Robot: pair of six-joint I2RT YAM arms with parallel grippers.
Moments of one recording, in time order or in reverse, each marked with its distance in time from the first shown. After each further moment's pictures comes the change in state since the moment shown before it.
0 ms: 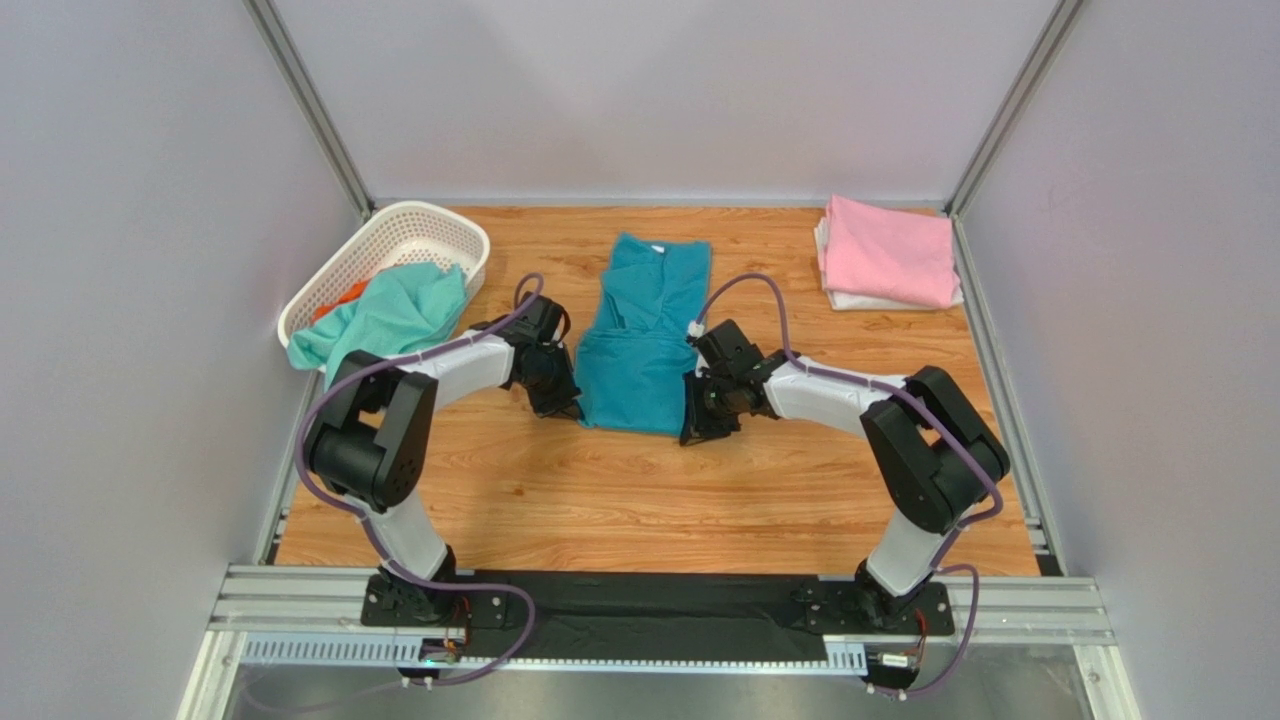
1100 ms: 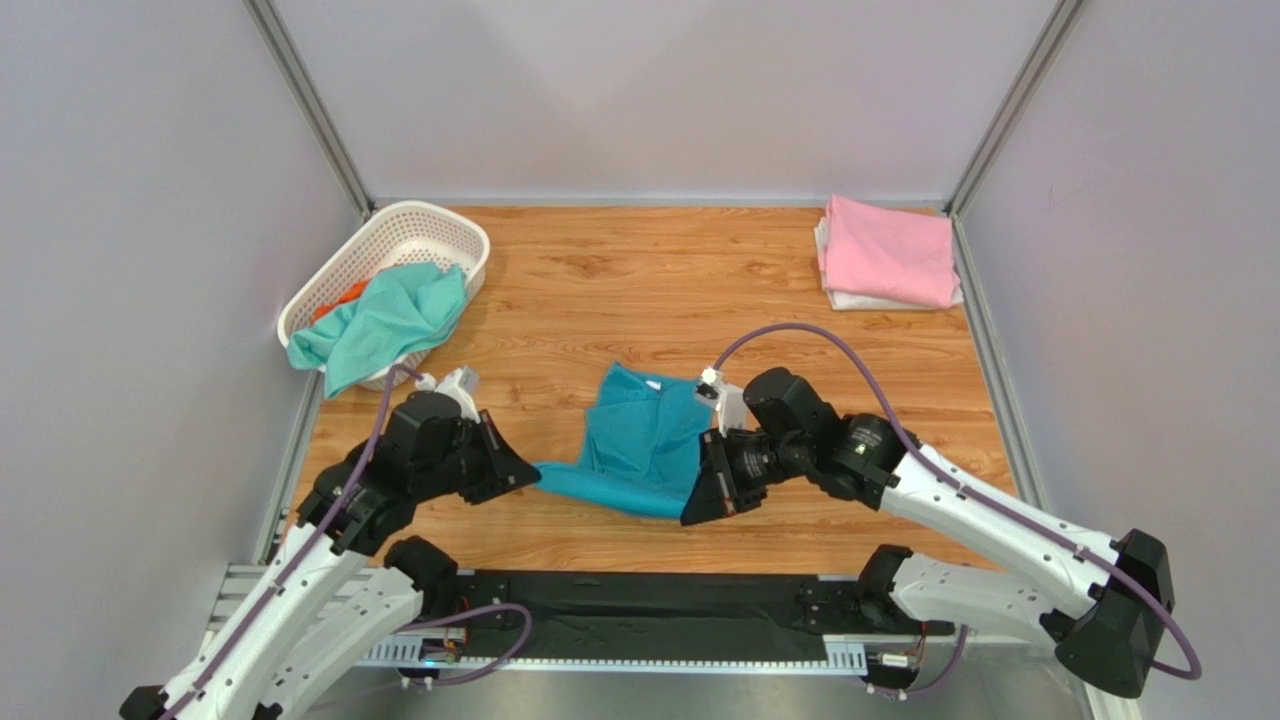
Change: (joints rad) left arm -0.145 -1.181 -0.318 -0.427 -0.026 -0.188; right arm 0.267 -0.718 -0.143 -0.276 -0.280 0.156
